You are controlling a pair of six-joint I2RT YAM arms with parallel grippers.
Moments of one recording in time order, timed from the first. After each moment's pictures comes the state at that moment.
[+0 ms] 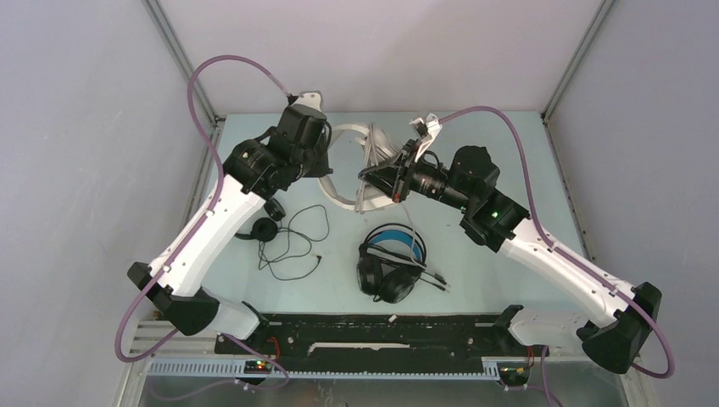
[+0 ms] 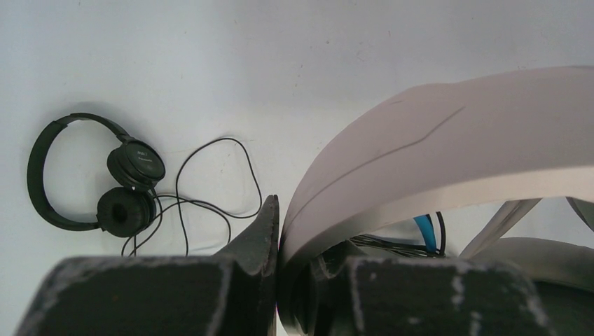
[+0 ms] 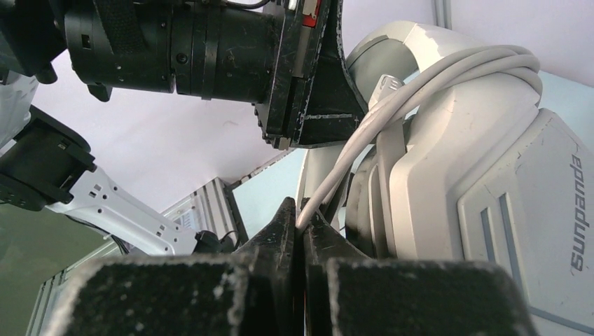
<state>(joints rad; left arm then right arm) -0.66 1.43 1.76 -1.03 -0.37 -0.47 0.79 1.18 1.15 0.09 -0.37 0.43</state>
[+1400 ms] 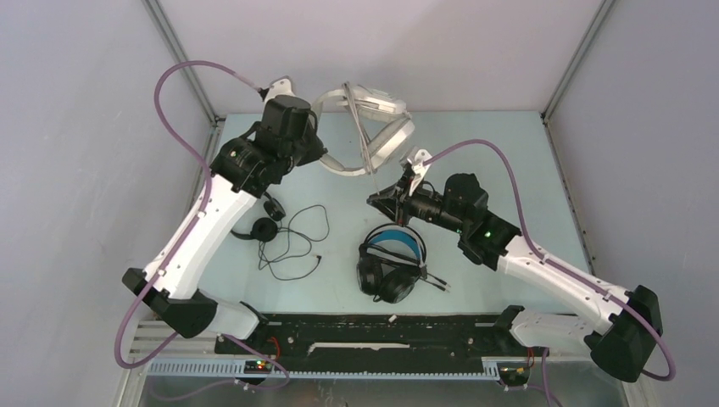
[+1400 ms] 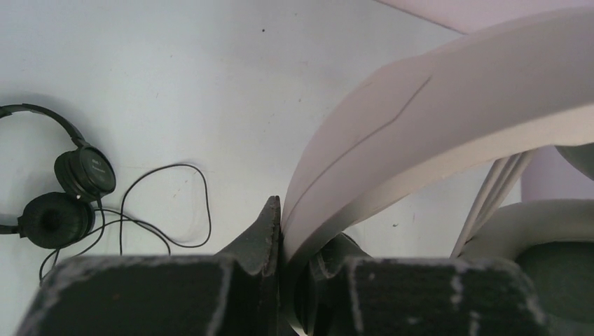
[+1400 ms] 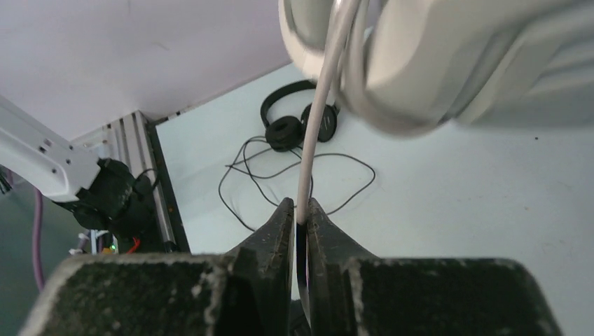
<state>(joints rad) -0.61 1.41 1.76 -0.94 -0.40 -0.68 0.81 1.12 0.92 0.16 -0.31 0.18</state>
